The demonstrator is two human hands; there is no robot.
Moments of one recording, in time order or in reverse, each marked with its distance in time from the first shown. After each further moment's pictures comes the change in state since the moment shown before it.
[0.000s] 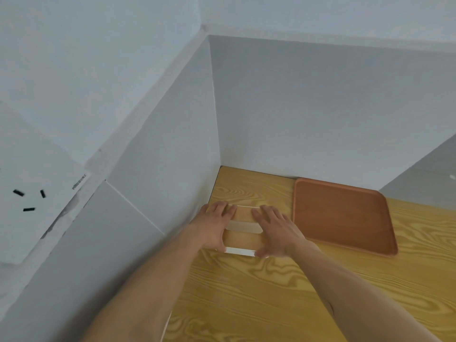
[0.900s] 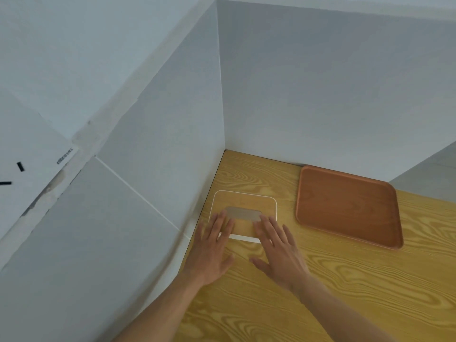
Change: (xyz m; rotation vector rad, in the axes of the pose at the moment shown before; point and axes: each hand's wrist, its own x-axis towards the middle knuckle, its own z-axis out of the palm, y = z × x) left_hand -0.069 0.052 0.083 -0.173 0.227 -0.148; right_hand -0.065 -0.025 0.055 0.002 0.160 -0.063
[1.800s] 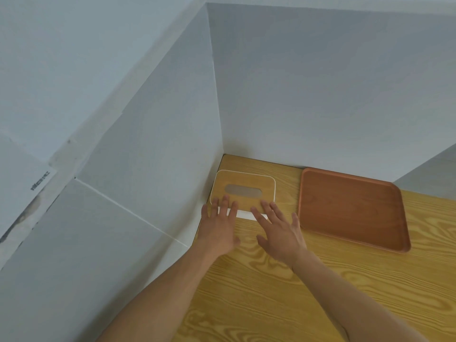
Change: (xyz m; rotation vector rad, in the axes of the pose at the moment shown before) left_hand 0.073 0.007 -0.046 0.095 -0.139 -0.105; right_hand 0.058 0.018 -0.019 0.006 -0.118 0.153
